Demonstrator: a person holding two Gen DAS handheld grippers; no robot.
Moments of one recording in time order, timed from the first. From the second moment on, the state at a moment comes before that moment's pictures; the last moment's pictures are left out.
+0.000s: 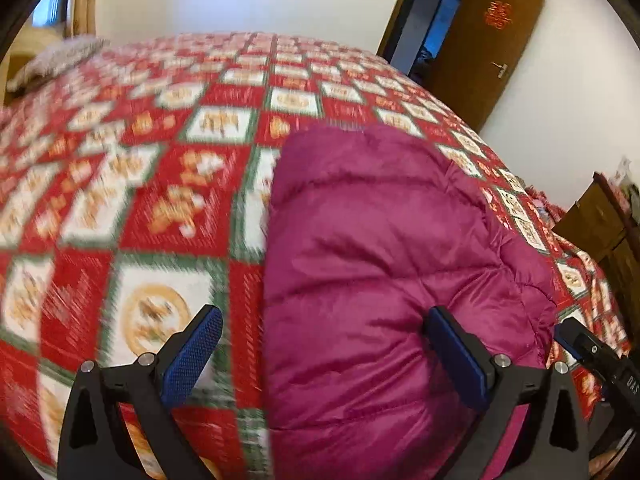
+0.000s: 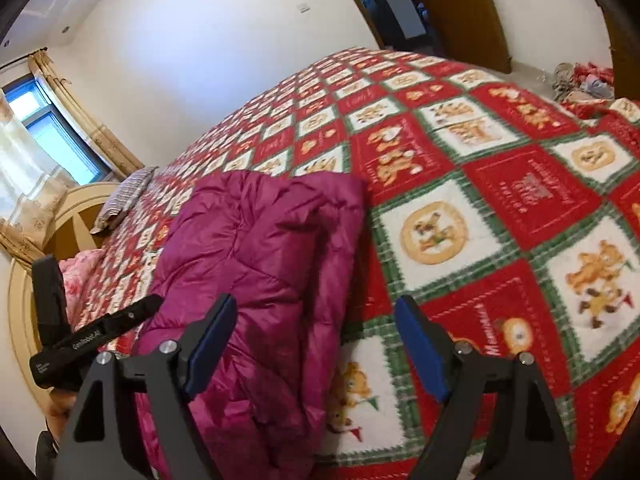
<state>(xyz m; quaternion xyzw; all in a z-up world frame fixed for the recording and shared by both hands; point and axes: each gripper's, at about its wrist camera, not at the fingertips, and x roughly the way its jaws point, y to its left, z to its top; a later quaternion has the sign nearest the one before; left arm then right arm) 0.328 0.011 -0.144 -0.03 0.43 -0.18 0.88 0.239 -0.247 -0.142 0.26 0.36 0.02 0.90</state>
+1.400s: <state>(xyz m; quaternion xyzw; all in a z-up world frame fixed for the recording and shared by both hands) 0.356 0.054 -0.177 -0.16 0.46 -0.25 0.84 0.276 -0.197 -0.175 0.18 0.38 0.11 0.90</state>
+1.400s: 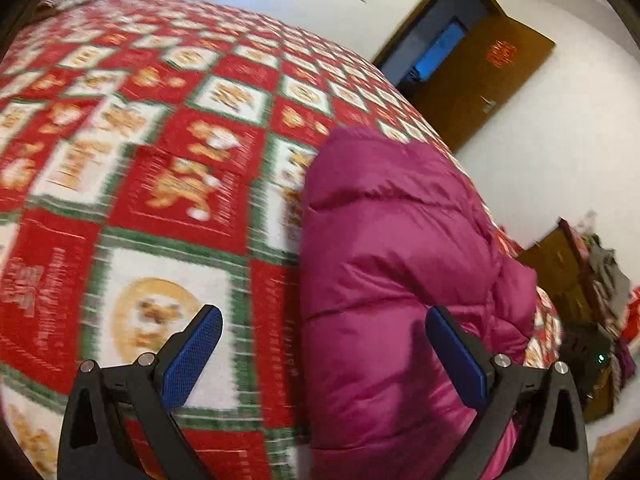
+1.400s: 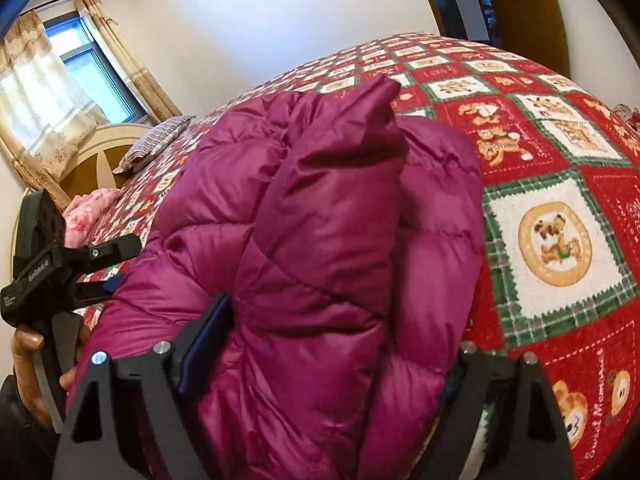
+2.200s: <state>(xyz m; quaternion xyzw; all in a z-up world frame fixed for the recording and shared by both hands) 0.334 0.004 -0.178 -0.09 0.47 -0.25 0.84 0.281 -0.185 -0.169 0.16 0.39 0.08 0.90</state>
